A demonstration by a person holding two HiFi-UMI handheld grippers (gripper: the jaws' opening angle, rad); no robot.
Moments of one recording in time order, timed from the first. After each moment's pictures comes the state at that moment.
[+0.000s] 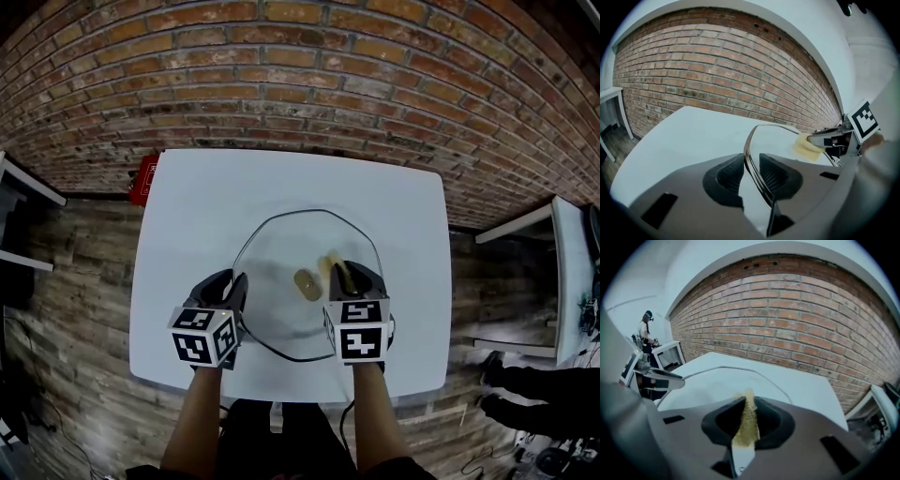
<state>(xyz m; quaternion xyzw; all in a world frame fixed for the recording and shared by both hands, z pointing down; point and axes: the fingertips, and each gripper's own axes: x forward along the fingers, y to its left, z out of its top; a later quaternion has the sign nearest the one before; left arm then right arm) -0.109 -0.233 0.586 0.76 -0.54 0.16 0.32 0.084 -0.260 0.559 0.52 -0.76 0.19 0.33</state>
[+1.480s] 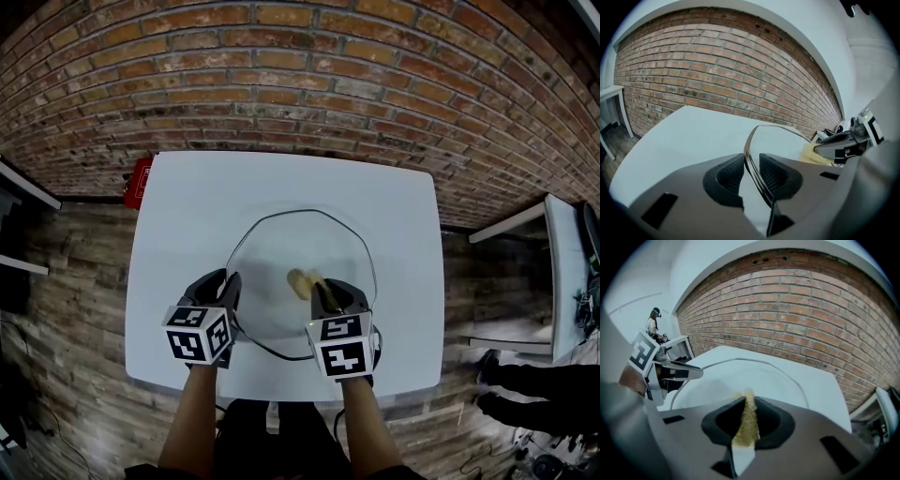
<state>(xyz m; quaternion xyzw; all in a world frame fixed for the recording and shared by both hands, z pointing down) -0.111 -0.235 0.587 0.76 -0.54 0.15 0.32 0.060 -0.223 0.563 0.48 -0.77 0.21 0.36</state>
